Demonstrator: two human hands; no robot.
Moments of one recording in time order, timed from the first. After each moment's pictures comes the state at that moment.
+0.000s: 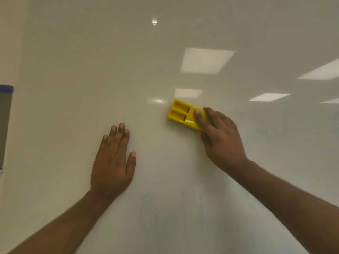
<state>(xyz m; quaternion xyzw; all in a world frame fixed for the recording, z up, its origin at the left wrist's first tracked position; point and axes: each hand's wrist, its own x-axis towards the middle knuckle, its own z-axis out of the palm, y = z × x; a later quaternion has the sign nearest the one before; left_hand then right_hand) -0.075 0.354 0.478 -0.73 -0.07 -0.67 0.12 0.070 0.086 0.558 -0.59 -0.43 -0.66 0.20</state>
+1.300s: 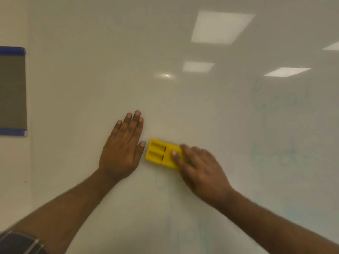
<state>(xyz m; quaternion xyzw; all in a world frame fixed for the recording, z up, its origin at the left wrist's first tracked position) -0.090 0.374 0.431 -0.77 -0.05 -0.60 0.23 0.041 0.127 0.398 -0.55 -0.55 -0.62 0.13</state>
